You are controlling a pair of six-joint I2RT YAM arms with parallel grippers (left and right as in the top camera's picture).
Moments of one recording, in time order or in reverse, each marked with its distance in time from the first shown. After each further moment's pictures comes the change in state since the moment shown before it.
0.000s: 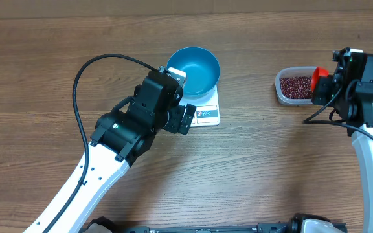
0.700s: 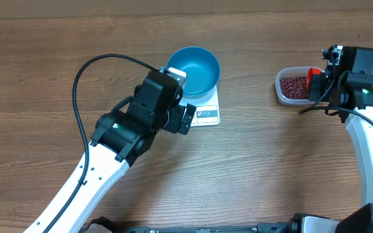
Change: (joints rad) left arm 0.000 0.000 0.000 0.000 0.000 0.000; right arm 0.000 0.130 0.000 0.080 0.000 -0.079
